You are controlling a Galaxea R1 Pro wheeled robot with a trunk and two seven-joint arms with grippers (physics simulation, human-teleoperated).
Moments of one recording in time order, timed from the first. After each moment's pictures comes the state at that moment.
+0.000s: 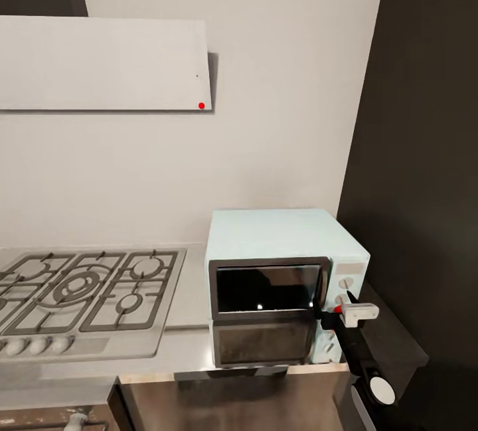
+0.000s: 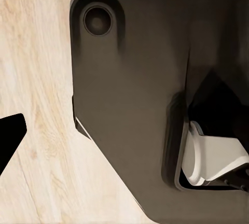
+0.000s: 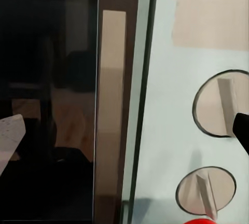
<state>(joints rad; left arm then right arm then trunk) -0.01 -0.05 0.02 -0.03 0.01 0.01 0.03 -0.21 -0.07 0.02 -1.15 0.00 -0.35 -0.01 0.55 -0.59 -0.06</state>
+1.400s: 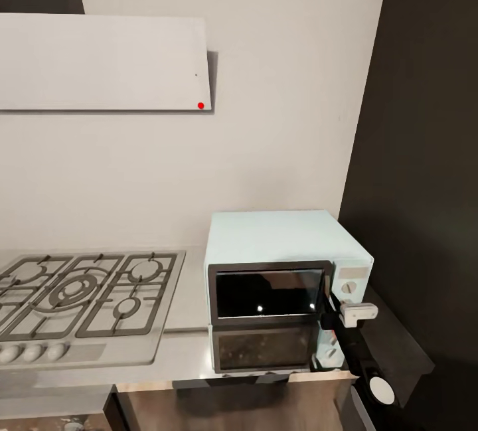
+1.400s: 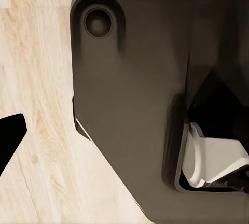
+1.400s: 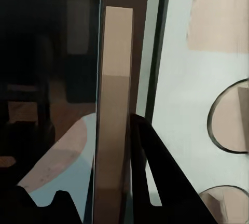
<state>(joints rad) -0.01 -0.05 0.02 -0.03 0.01 0.00 0.03 -0.21 -0.07 0.02 -1.15 0.01 -0.35 -0.01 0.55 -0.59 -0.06</state>
